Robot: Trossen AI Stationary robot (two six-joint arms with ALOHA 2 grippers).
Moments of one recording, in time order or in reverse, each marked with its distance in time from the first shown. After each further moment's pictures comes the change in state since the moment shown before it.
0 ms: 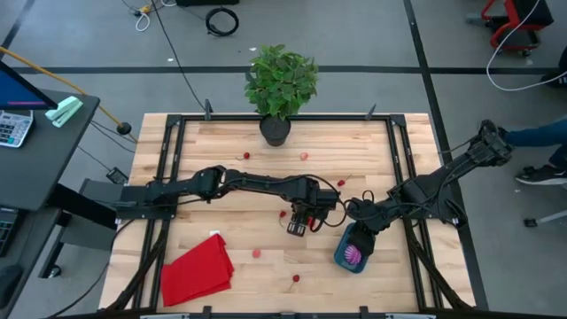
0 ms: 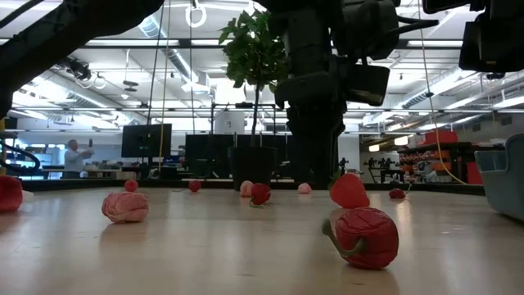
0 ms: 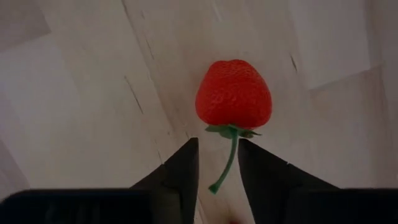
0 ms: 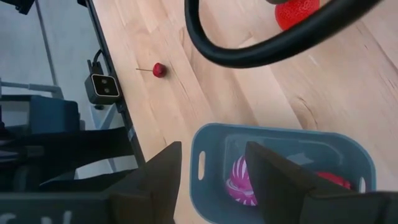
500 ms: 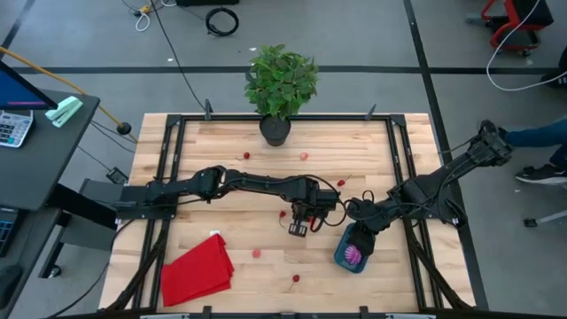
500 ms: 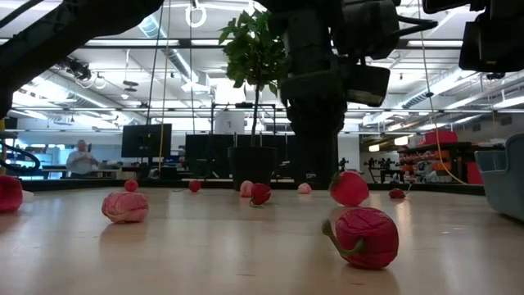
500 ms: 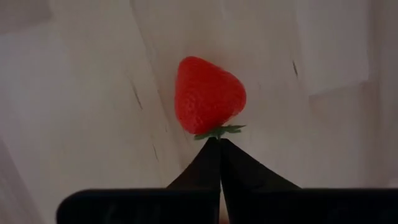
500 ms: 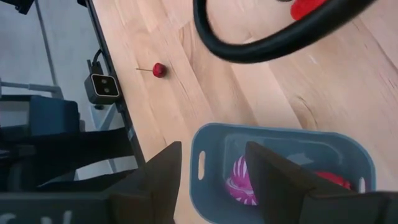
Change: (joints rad) left arm -0.001 -0.001 0.000 -0.002 0.000 -0.091; right arm 0.000 0.000 0.000 -0.001 0.000 0.000
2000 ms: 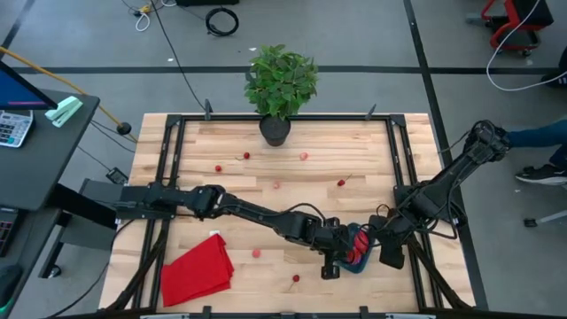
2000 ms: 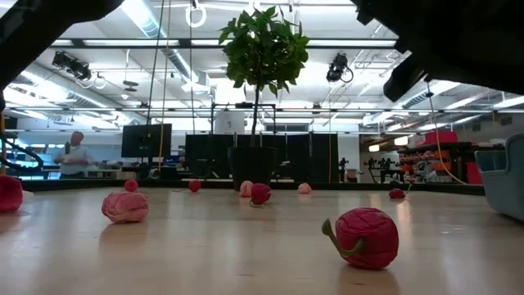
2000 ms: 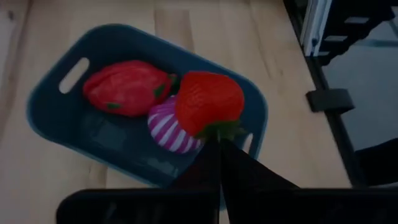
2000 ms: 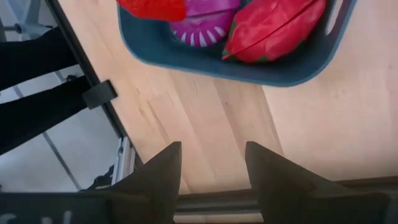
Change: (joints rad) left arm -0.200 0.028 0.032 0.641 -0.034 -0.406; right arm 0.215 0.000 0.000 -0.347 -0.204 0.093
